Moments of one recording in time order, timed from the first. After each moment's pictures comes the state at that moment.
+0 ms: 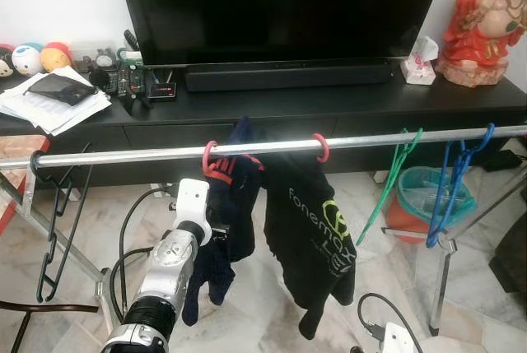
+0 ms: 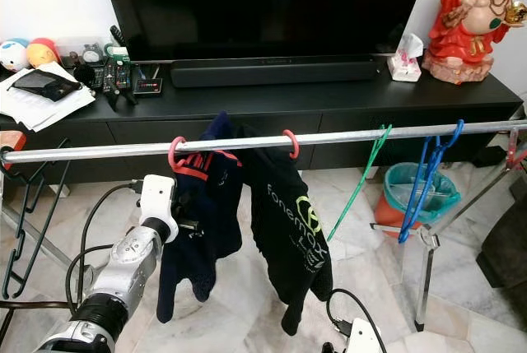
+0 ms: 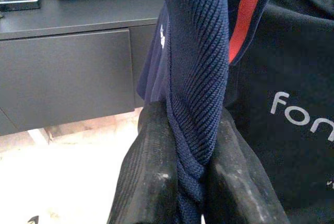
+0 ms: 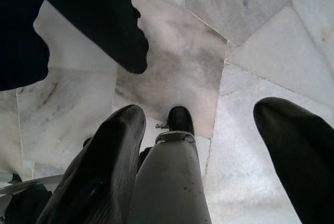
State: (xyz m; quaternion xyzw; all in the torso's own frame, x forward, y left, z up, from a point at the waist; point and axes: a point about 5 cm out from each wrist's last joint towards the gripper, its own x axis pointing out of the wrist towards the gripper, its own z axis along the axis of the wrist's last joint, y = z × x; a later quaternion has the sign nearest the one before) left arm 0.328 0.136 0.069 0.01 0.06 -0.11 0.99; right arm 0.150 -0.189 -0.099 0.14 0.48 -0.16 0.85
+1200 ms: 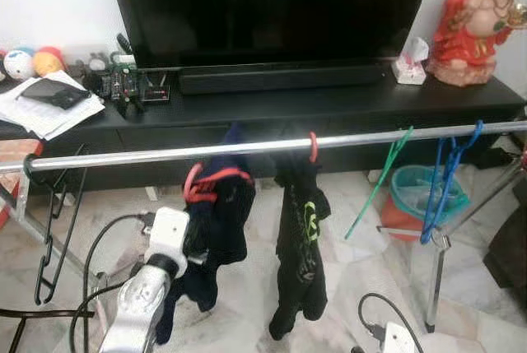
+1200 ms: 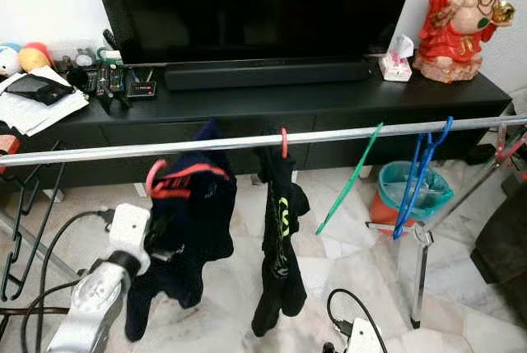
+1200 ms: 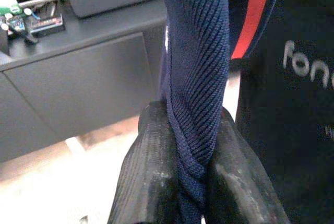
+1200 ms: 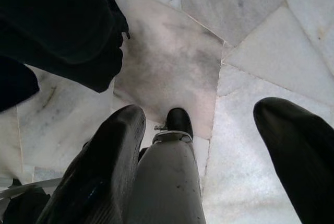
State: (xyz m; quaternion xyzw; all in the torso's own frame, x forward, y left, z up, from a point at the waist) left arm 0.257 0.174 0.061 0.10 0.04 -0.11 0.99; right arm 0.150 -0.191 -0.099 0.14 0.48 -0.16 0.85
